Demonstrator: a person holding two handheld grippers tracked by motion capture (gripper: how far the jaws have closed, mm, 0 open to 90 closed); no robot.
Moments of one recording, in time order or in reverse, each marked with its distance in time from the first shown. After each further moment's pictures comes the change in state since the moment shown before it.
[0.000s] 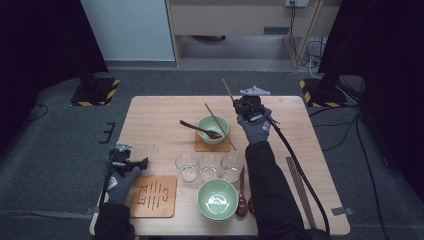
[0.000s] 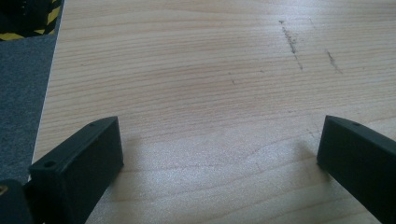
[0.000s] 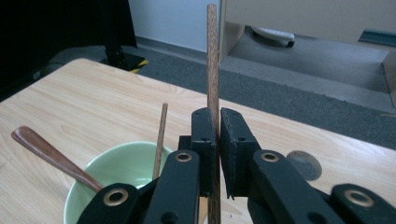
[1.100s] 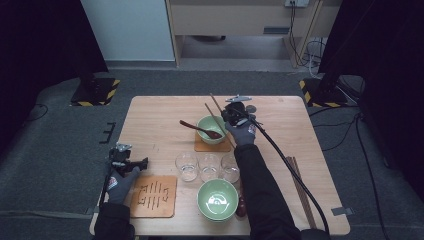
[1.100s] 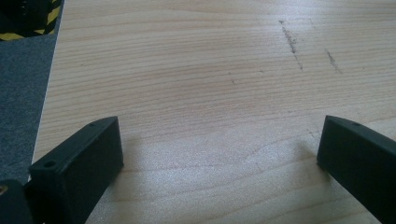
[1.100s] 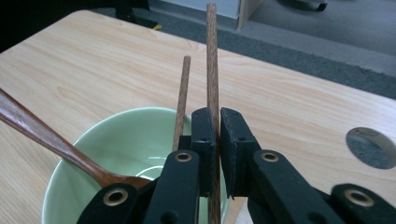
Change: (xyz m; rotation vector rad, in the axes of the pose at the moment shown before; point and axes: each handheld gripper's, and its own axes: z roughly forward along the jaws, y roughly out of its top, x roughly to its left) left arm 0.000 0.000 0.000 0.000 0.000 0.000; right arm 0.019 -0.034 0.062 0.148 0.067 -0.009
